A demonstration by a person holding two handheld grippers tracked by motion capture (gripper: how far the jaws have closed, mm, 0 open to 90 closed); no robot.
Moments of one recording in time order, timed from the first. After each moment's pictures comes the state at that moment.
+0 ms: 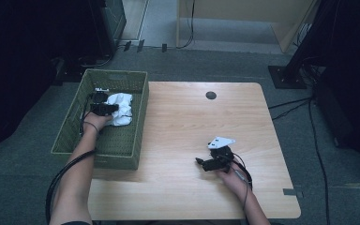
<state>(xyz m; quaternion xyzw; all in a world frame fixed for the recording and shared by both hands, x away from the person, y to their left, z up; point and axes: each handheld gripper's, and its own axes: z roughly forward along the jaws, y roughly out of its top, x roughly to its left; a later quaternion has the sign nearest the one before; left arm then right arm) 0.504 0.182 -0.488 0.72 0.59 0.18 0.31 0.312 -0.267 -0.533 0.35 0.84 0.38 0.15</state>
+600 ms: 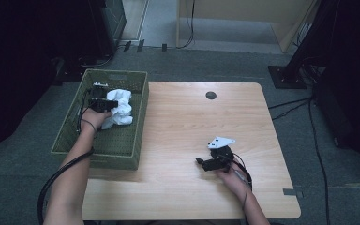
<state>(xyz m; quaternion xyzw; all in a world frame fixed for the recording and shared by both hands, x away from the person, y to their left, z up) 0.495 0.173 -0.450 0.72 0.60 0.18 0.31 0.312 -0.268 -0.532 0.35 0.84 0.38 0.15</state>
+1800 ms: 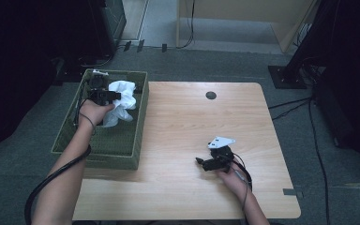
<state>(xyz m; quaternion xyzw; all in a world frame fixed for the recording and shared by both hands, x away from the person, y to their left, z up) 0.474 0.148 -0.383 0.71 0.61 0.15 0.32 0.312 -0.268 -0.533 0.35 0.84 0.38 0.15</state>
